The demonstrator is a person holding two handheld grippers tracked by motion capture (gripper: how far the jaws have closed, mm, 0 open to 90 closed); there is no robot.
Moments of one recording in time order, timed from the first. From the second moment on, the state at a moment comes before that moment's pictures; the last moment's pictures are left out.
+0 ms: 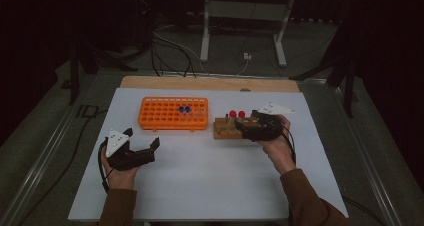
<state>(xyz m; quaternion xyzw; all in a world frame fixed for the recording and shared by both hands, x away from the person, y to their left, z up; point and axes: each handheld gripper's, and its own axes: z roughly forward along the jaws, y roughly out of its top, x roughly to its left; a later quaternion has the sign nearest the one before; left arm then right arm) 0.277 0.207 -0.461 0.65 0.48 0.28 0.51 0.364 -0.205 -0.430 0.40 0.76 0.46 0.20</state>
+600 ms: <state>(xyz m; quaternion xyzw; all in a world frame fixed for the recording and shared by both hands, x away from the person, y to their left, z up) 0.276 0.205 -0.463 0.65 0.48 0.29 0.51 0.384 -0.196 -0.451 0.41 0.77 0.44 0.21</state>
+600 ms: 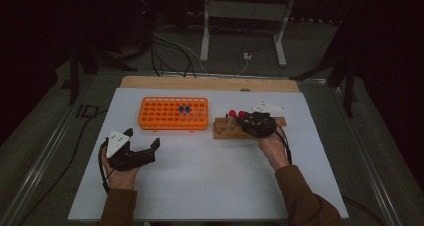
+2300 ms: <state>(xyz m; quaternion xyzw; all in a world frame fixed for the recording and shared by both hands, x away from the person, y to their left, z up) 0.282 0.118 -0.427 0.73 0.36 0.24 0.53 0.317 -0.190 -0.388 0.32 0.77 0.52 0.20</state>
